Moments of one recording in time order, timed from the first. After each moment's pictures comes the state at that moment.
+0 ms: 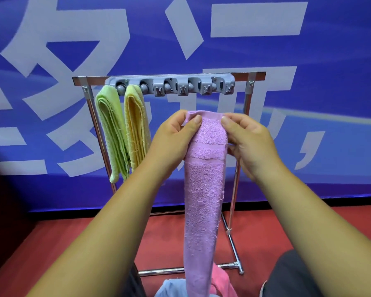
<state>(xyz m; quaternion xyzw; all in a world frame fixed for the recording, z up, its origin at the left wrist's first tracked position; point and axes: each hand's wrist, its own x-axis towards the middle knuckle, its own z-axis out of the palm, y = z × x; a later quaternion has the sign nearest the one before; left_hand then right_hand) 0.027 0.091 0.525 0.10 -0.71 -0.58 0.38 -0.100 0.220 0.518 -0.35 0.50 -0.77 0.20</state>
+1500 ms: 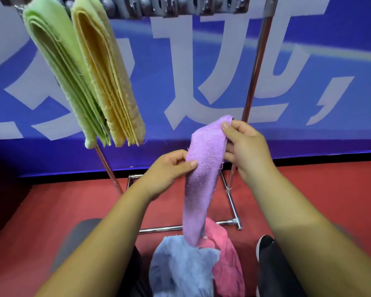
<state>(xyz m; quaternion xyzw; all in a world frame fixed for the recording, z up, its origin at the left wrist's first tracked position) 0.008 0.033 0.316 0.18 -0.74 -0.63 0.14 -0.145 0.180 0.370 -0.16 0.58 -0.75 0.27</state>
